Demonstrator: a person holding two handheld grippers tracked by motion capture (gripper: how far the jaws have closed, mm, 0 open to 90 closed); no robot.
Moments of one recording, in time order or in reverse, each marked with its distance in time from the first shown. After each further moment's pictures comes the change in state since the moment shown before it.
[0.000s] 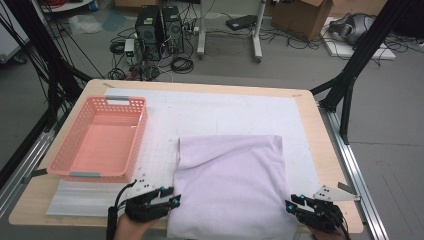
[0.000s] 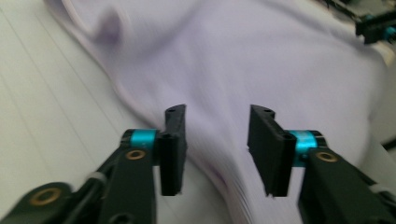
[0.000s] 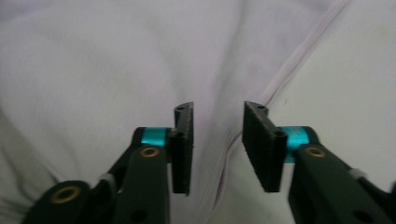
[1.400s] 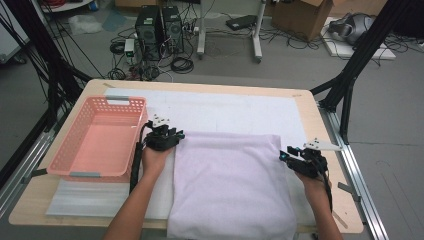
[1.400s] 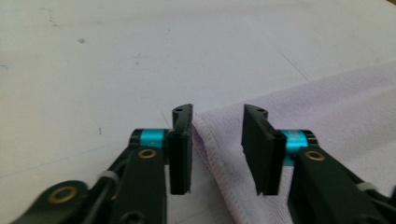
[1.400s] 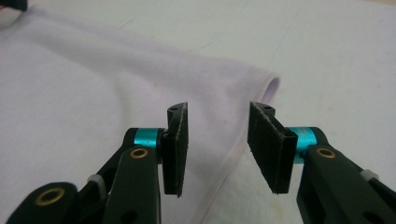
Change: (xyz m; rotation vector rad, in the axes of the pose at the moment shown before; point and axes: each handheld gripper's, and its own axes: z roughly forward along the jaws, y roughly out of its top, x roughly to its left) left arm 0.106 0.079 0.113 -0.012 0.296 -0.069; right arm -0.071 0.083 0.070 -0.122 -0.132 0.010
